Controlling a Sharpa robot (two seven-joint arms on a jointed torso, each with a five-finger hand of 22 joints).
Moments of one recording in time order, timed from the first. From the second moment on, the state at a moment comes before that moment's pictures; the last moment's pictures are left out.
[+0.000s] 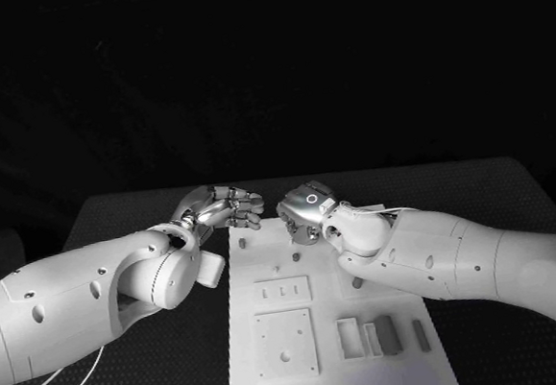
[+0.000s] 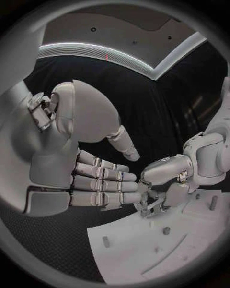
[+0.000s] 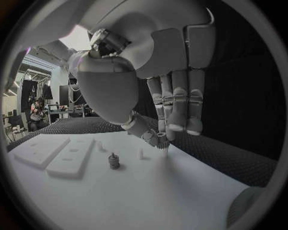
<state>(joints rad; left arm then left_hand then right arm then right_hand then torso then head) 1.38 -0.79 -0.22 1.51 -0.17 -0.41 0.21 1.10 -0.06 0.57 -0.26 0.09 0.81 0.19 0.39 0.44 1.13 0.13 0.17 0.18 0.98 0.10 0.34 0.74 0.04 0.98 0.00 0.24 0.72 1.20 -0.30 -0.15 0.95 -1.99 -0.51 -0.20 1.17 -0.12 0.62 -0.29 0.04 1.06 0.10 0.20 0.75 1.33 0.04 0.15 0.13 1.38 -0.06 0.77 1.15 0.22 1.15 -0.01 0.77 1.31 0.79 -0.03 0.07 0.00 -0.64</state>
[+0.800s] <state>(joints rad) 1.38 -0.79 -0.22 1.51 -0.17 -0.41 0.22 1.10 -0.06 0.57 -0.26 0.09 0.81 0.19 0.39 0.44 1.13 0.13 0.17 0.18 0.98 0.10 0.34 0.74 0.05 0.98 0.00 0.24 0.72 1.20 -0.30 -0.15 0.93 -2.00 -0.52 -0.19 1.17 -0.12 0.62 -0.29 0.04 1.06 0.10 0.19 0.75 1.33 0.04 0.15 0.13 1.38 -0.06 0.77 1.15 0.22 1.15 -0.01 0.78 1.31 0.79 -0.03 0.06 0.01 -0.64</state>
